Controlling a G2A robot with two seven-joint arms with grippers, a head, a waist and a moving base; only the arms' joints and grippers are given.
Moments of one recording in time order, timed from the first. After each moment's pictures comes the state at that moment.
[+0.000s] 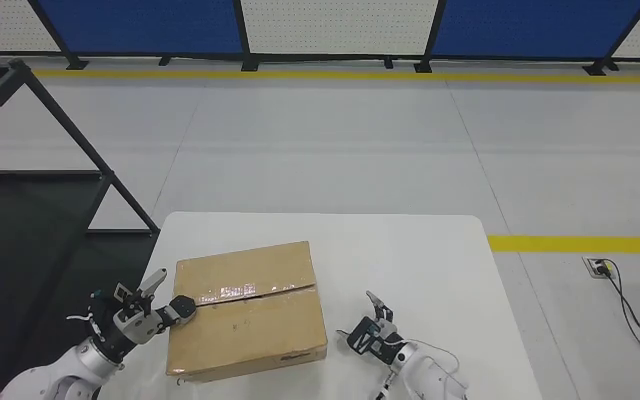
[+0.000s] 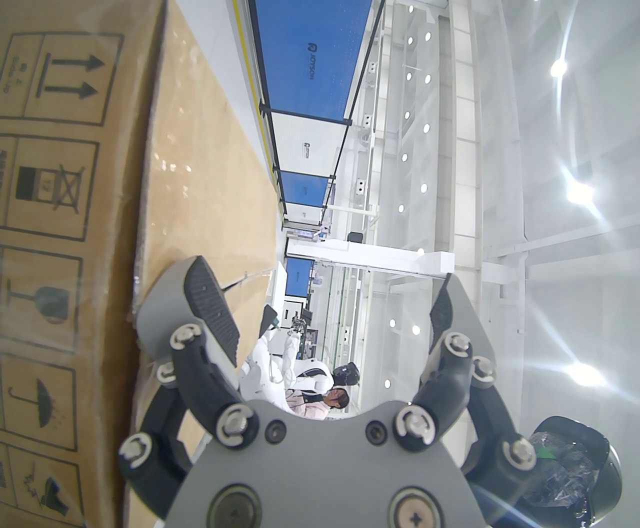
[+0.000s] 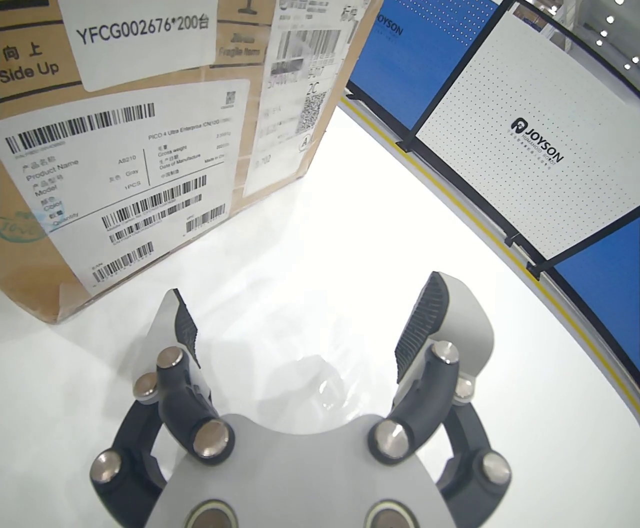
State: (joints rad) left arm 1.34 -1.01 -1.77 -1.59 -0.67 0.03 -0.84; right arm -1.01 -1.33 1.03 -1.13 -1.82 -0.17 -0.33
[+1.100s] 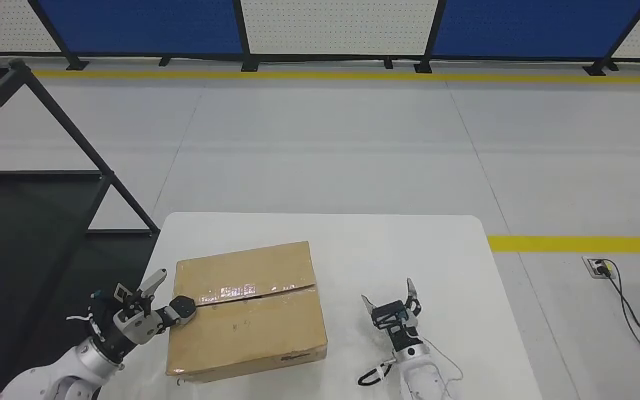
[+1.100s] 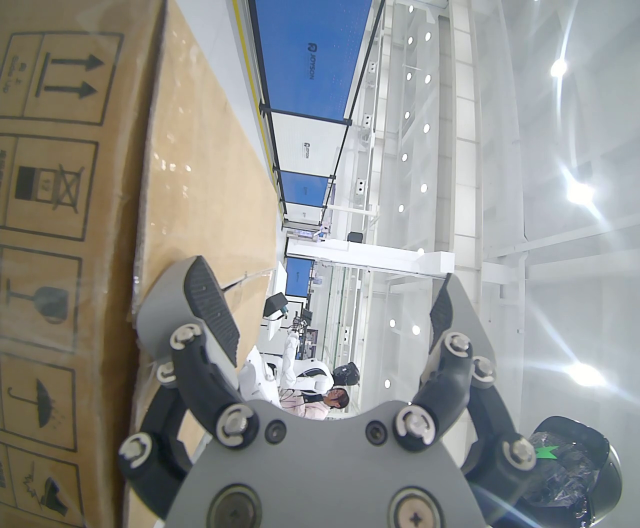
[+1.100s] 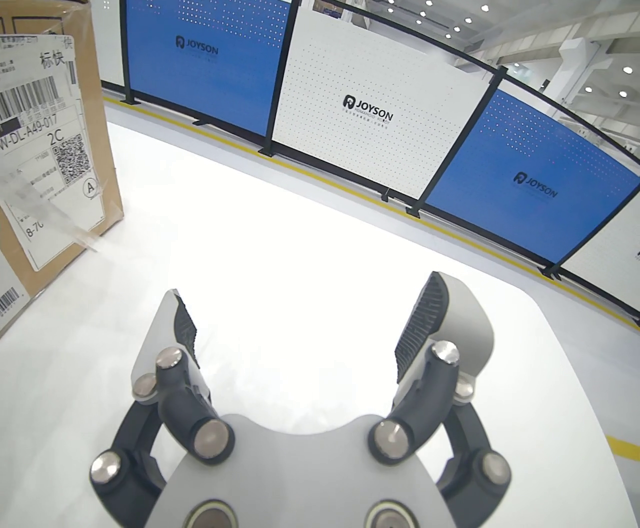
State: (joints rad) left arm 1.34 -1.01 -1.77 -1.59 -0.67 0.03 -0.84; right arm -1.03 -1.41 1.09 -1.04 -1.53 0.24 -0.47
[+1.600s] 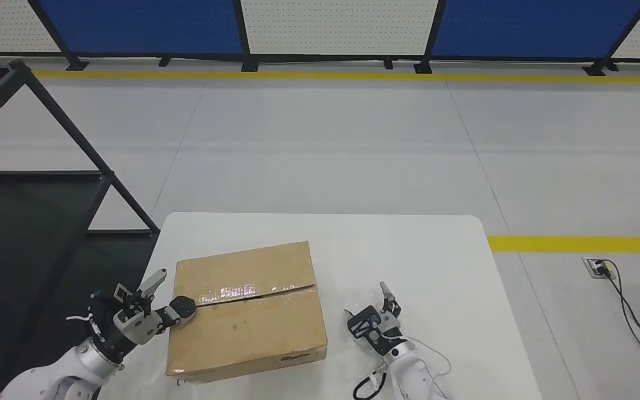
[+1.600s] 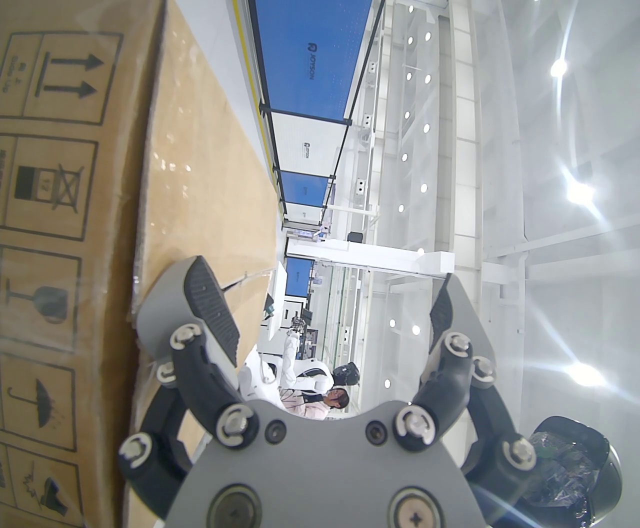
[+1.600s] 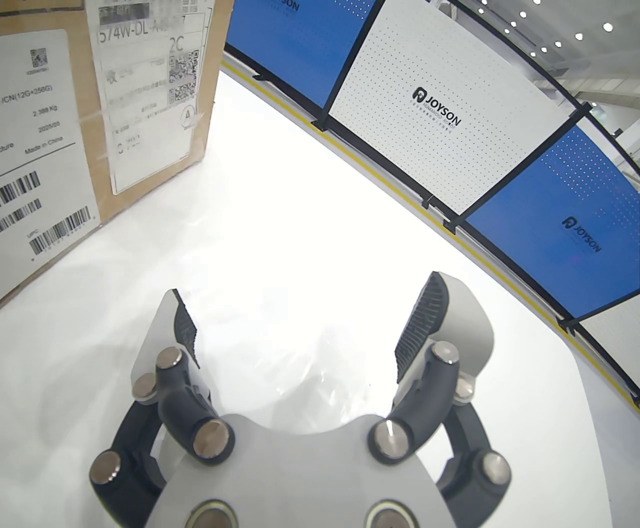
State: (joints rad) left arm 1.34 -1.01 -1.77 -1.59 -0.67 0.03 -0.84; right arm -0.99 -1.41 1.01 -1.01 -1.76 0.15 -0.34
